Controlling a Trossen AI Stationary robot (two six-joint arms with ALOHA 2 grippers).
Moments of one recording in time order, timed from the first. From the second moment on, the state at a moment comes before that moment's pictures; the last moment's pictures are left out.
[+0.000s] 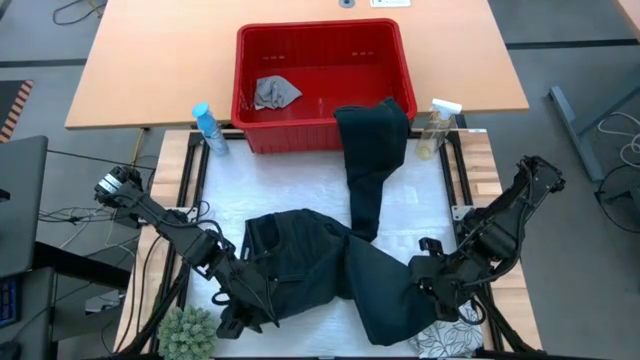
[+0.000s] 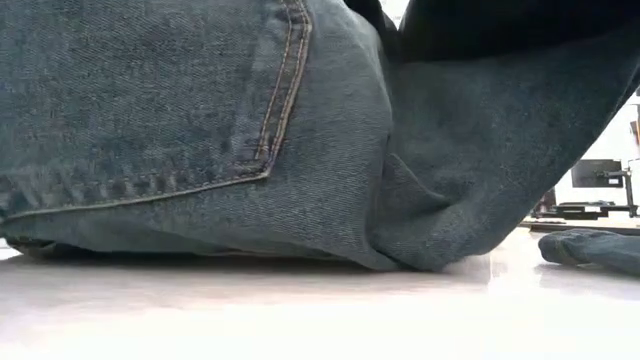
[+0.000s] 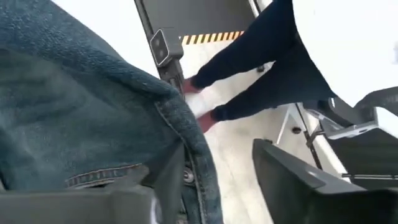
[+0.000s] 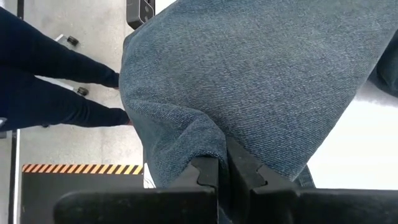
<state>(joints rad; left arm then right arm) -0.58 1.47 1.27 -0.52 0.30 -0.50 0.78 1.35 1.42 -1.12 0.14 0.82</state>
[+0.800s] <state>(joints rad) -0.59 1.40 1.27 -0.80 -0.08 -0.52 0.79 1.35 1.42 -1.11 0.17 0.86</state>
